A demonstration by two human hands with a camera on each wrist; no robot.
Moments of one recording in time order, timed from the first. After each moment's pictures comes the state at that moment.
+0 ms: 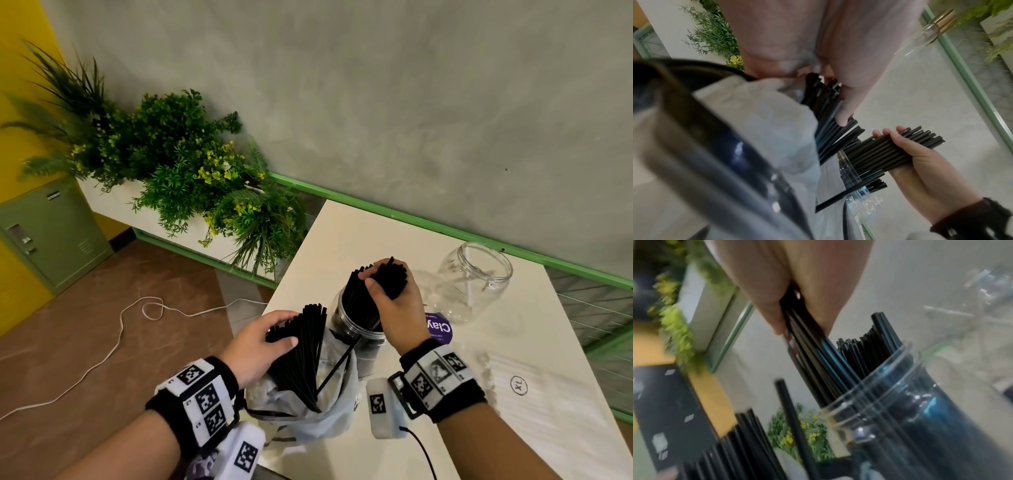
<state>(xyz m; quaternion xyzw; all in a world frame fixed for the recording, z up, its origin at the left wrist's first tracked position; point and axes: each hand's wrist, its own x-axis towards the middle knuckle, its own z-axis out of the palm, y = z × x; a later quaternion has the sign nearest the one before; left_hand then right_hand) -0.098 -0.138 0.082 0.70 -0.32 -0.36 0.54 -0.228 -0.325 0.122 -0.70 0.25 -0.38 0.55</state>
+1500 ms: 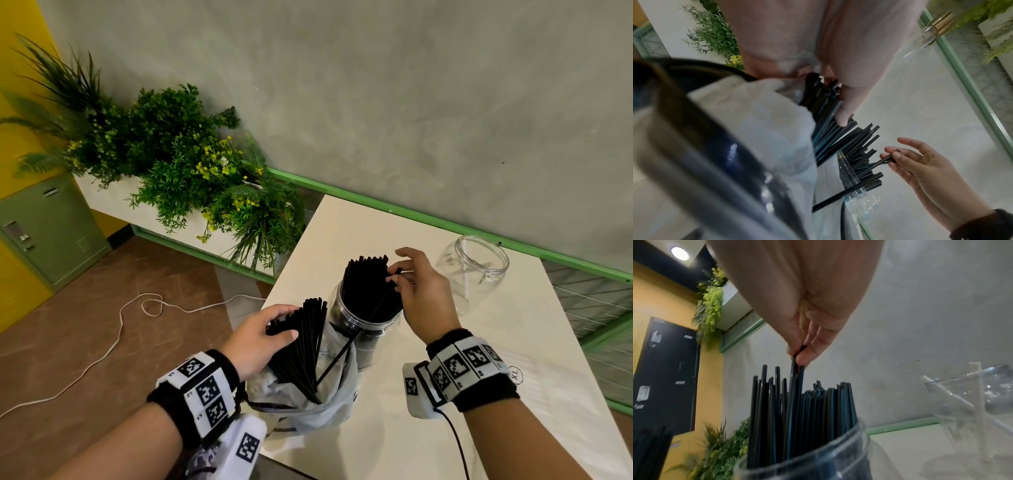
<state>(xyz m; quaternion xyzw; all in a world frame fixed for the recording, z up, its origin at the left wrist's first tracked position) -0.100 -0.135 0.083 0.69 -0.33 -0.36 0.54 -0.259 -0.357 0.129 -0.84 0.27 -0.32 0.34</state>
